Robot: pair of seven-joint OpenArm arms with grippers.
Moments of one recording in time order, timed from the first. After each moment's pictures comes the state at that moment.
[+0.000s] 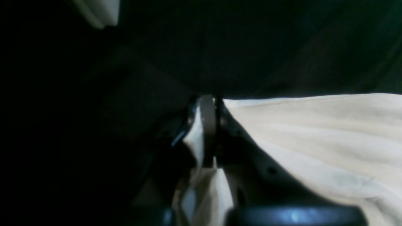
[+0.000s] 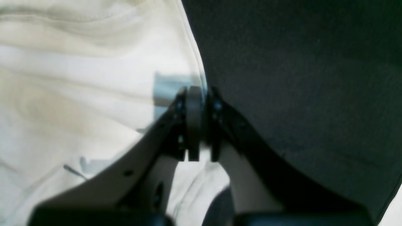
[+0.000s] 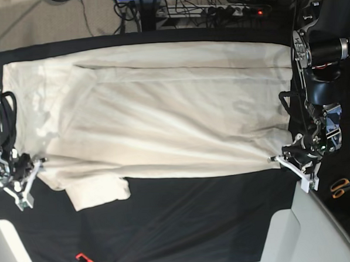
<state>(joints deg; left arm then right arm) -27.4 -21.1 -7.8 34.4 -11.5 -21.3 21.7 35.1 22.9 -7.0 23.7 0.4 26.5 -23.8</state>
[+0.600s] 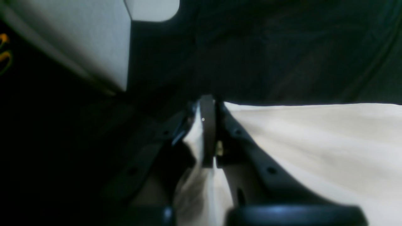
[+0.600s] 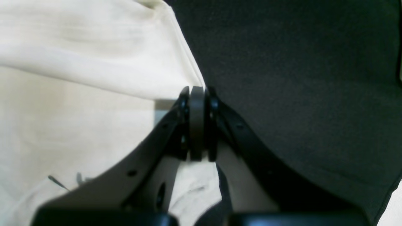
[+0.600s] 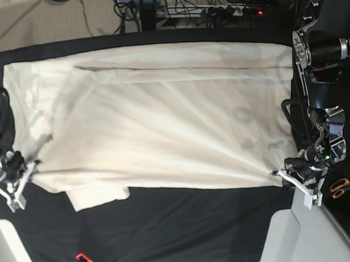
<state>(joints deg) -27.4 -20.9 -7.8 42.3 -11.5 -21.5 22.2 33.6 25.4 -7.0 23.8 0.6 27.3 -15.2</state>
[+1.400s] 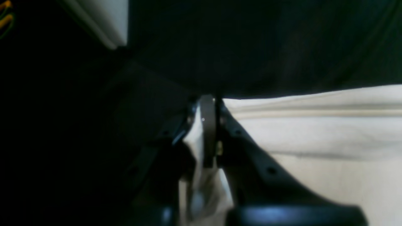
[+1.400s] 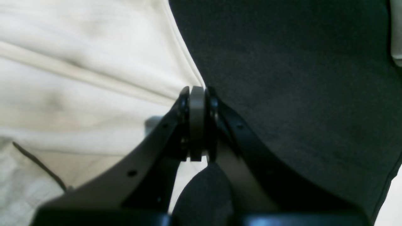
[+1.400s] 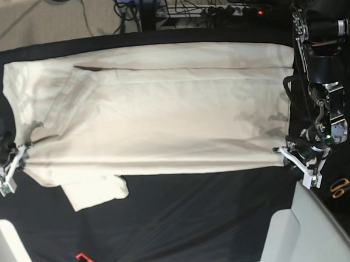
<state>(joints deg) -18.6 -22.3 -8.1 52.4 -11.9 -22.0 27.7 25.6 28.7 -6.8 29.7 1.0 27.8 -8.6</state>
